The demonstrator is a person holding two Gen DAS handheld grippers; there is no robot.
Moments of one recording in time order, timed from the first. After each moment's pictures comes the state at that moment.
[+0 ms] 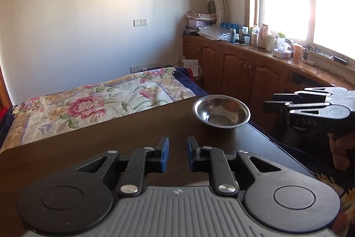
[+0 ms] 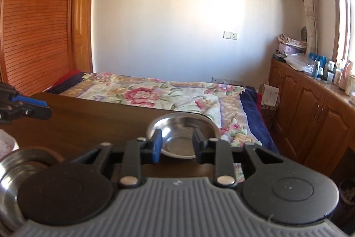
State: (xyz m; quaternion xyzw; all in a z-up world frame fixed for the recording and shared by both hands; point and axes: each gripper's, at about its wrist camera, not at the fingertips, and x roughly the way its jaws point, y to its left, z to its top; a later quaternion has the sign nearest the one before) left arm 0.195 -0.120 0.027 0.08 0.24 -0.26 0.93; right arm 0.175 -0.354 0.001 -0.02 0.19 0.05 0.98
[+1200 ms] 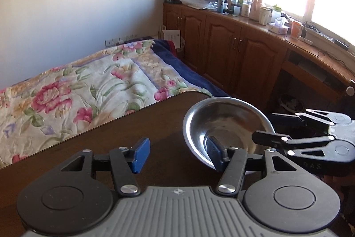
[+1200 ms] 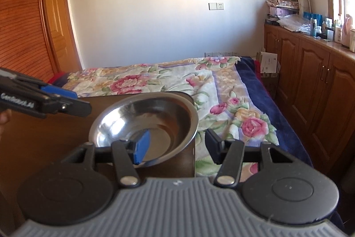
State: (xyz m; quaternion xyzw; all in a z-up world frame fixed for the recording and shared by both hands) left arm 0.339 -0.217 -0.007 0.09 0.33 -0.31 0.89; right arm 0.241 -0.401 -0.042 0.05 0.24 0.04 0.97
